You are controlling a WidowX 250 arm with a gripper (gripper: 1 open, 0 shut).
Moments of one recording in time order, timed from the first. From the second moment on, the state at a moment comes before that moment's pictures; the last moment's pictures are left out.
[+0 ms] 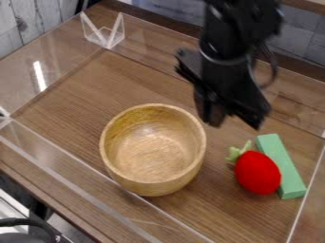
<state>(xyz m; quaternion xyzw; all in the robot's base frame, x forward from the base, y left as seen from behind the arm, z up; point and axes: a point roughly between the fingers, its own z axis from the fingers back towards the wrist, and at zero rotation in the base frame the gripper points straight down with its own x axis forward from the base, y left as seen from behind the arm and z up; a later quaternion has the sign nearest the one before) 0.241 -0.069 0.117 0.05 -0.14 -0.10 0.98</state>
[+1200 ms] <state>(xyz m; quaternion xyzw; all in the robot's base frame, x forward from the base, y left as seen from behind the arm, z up) 0.259 -0.069 0.118 0.03 -0.15 -0.02 0.99</state>
